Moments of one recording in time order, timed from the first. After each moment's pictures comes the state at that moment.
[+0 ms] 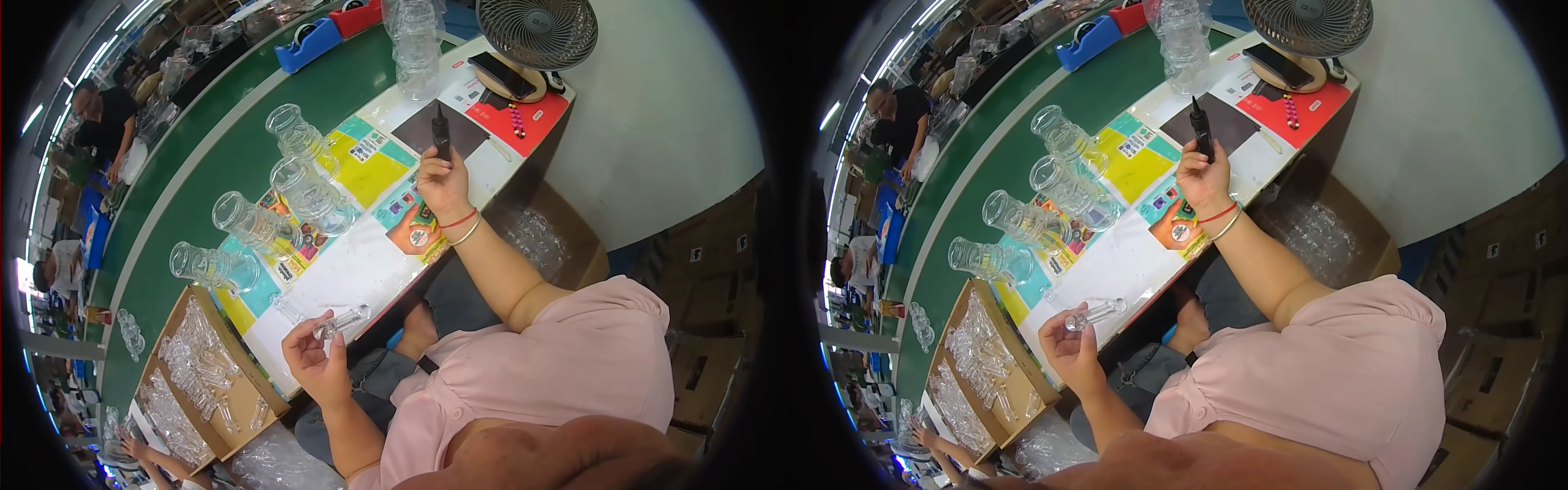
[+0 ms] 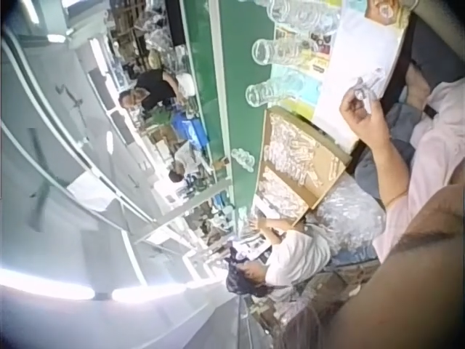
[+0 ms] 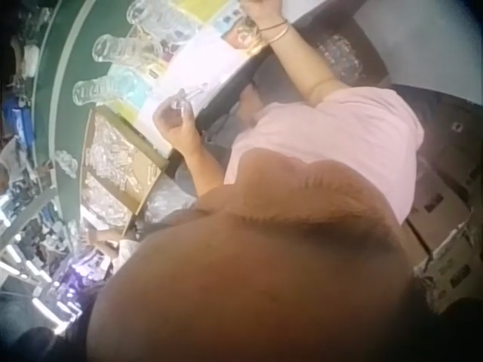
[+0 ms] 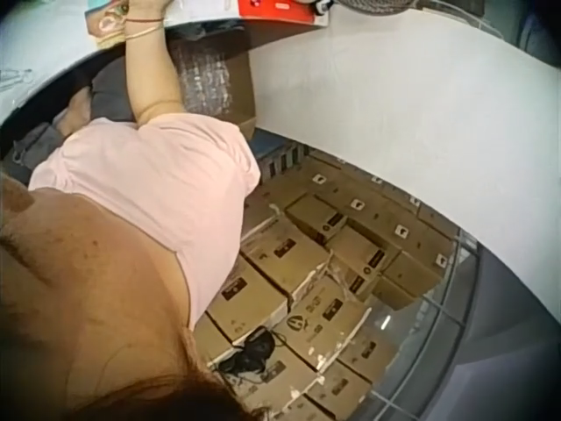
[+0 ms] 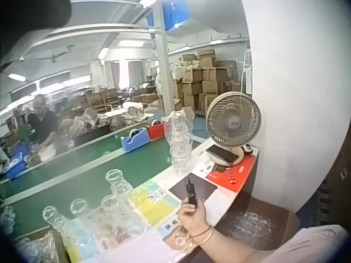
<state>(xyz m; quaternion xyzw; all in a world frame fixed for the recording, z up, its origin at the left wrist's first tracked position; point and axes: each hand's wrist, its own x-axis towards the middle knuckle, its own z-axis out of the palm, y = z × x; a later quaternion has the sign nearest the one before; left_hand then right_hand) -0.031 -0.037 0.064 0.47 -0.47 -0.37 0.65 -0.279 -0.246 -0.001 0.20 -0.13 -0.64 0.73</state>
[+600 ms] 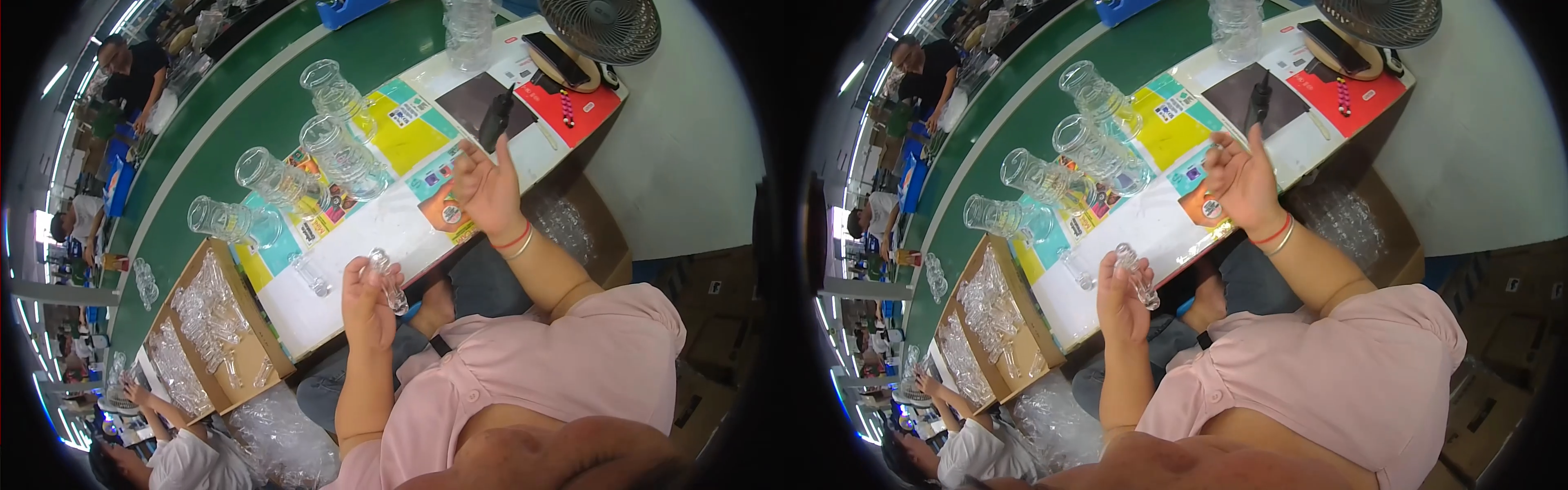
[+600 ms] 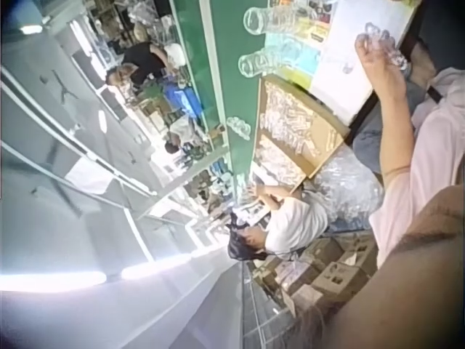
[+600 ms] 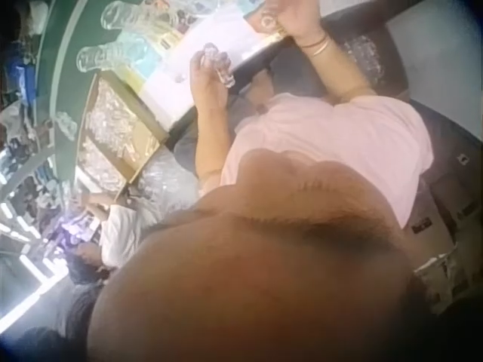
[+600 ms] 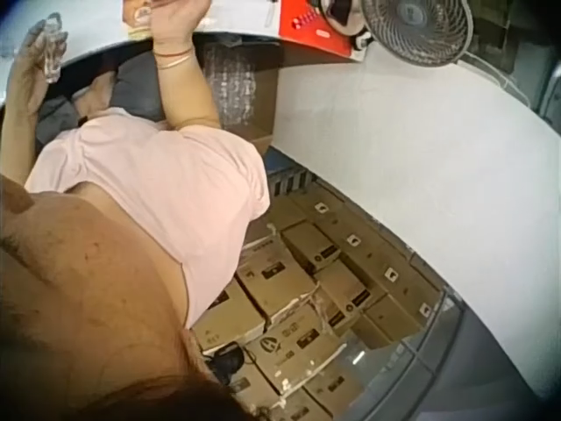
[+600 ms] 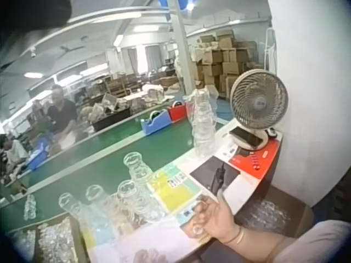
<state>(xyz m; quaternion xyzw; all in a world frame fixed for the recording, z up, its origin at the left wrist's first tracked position) -0.068 -0.061 0.041 0.34 -0.18 -0.64 0.66 -0.272 -0.187 0.031 -0.08 0.06 -0.59 0.80</state>
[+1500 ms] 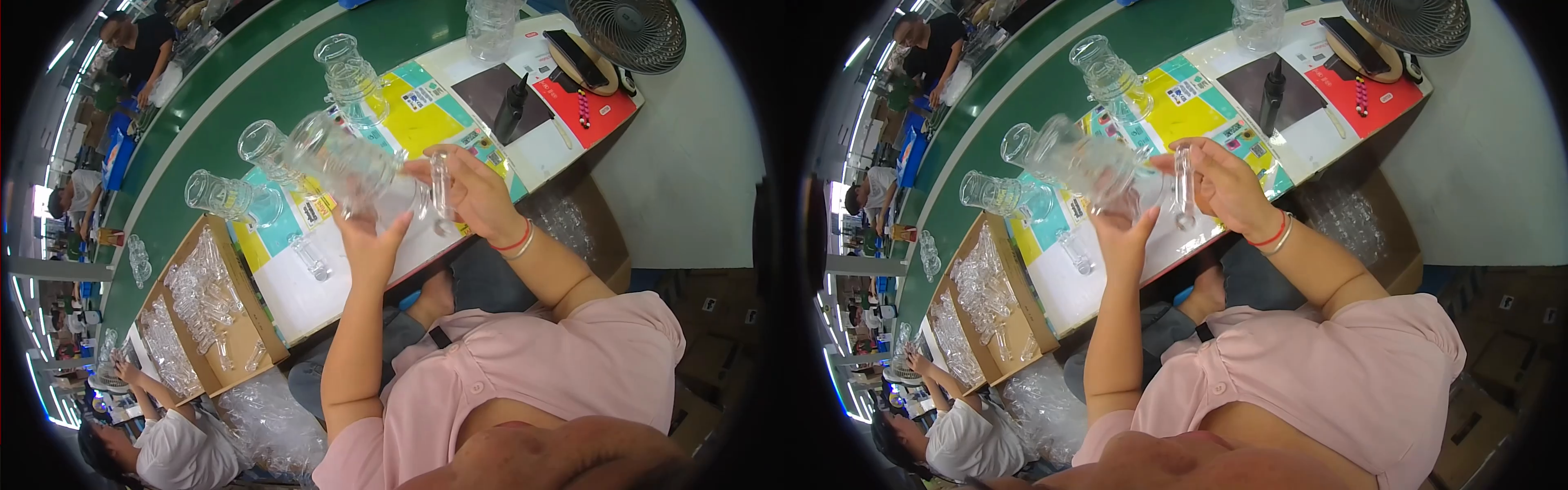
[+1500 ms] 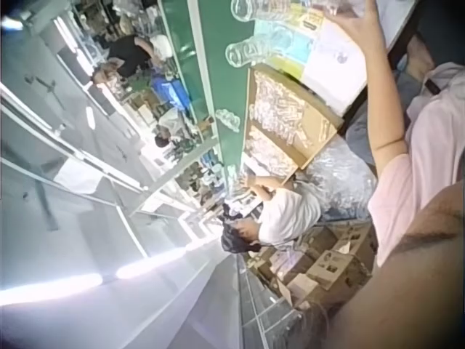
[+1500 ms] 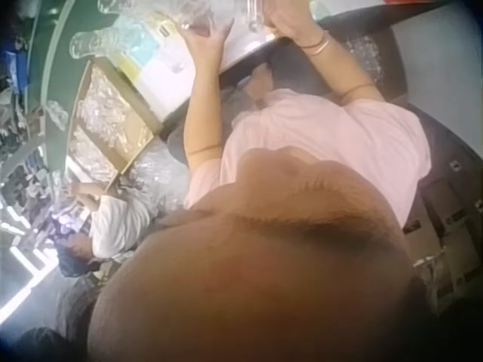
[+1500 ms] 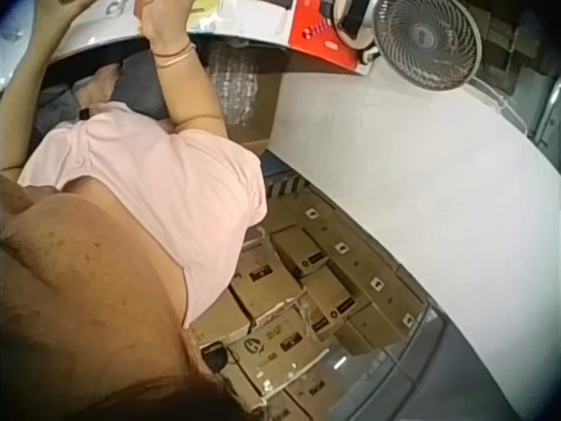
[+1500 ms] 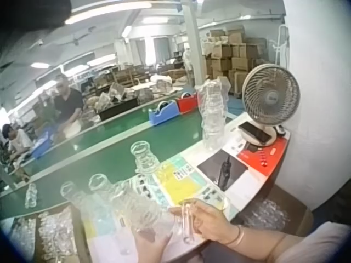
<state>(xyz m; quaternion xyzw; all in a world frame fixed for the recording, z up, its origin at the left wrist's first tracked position) -0.078 -0.135 0.018 0.45 -0.44 -0.38 0.68 -0.236 -0.176 0.044 -0.32 0.16 -0.53 0.77</state>
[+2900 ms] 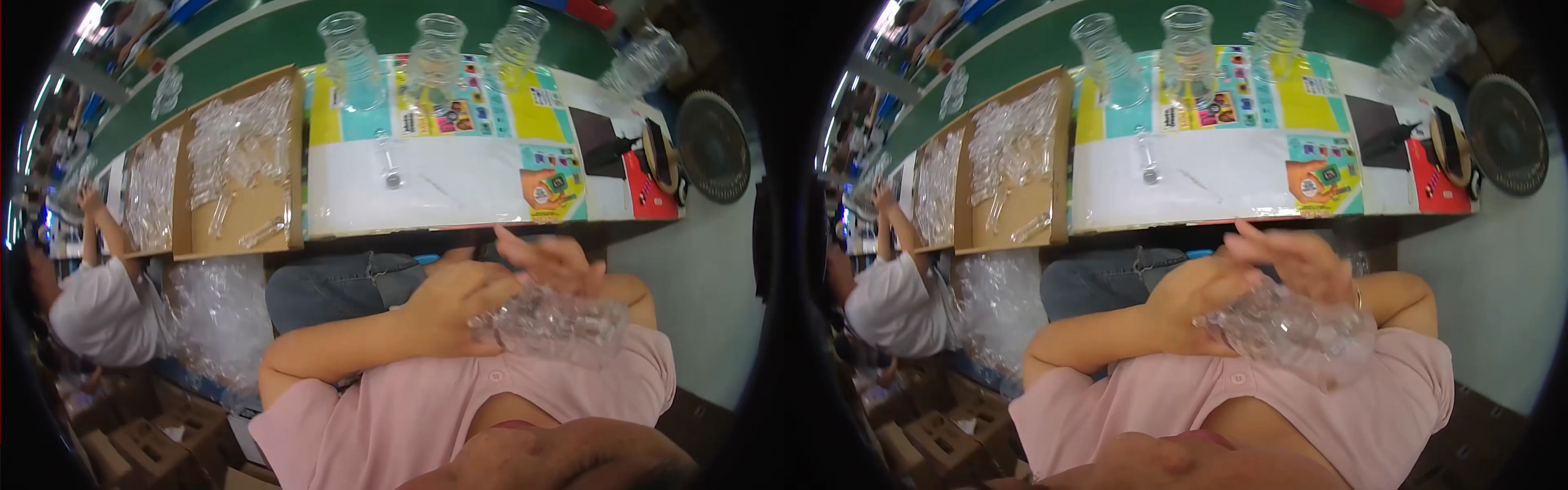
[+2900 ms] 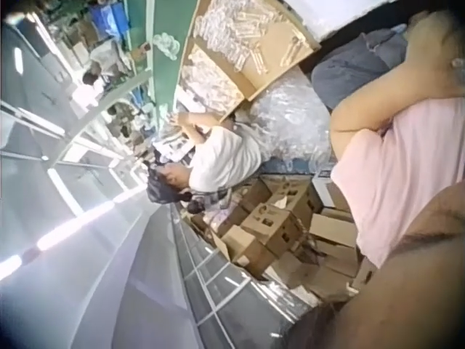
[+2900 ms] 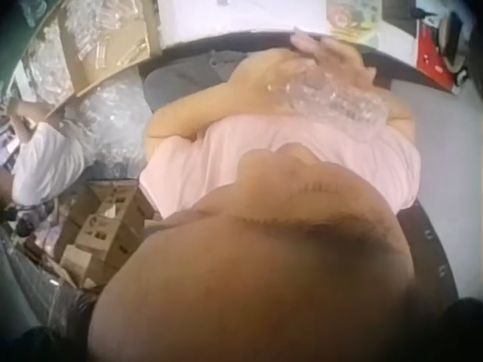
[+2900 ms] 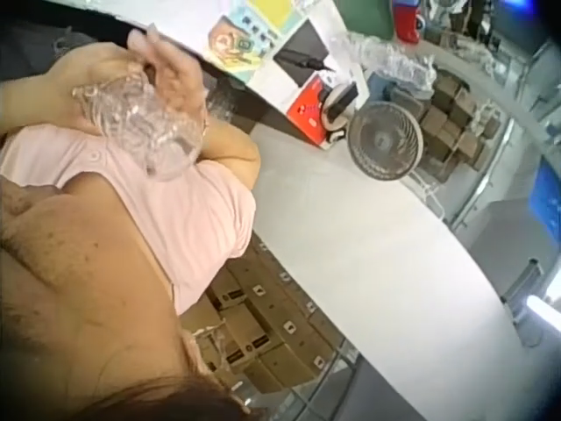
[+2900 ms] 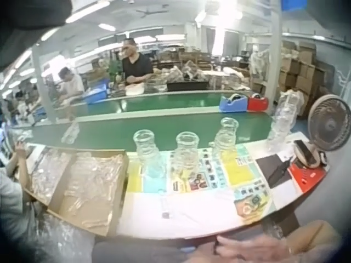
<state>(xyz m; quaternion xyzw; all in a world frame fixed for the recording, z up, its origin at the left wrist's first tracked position) -0.061 0.019 0.070 0.37 -0.71 -0.28 0.53 -0.227 -0.059 0.093 -0.49 -0.01 -0.37 0.79</state>
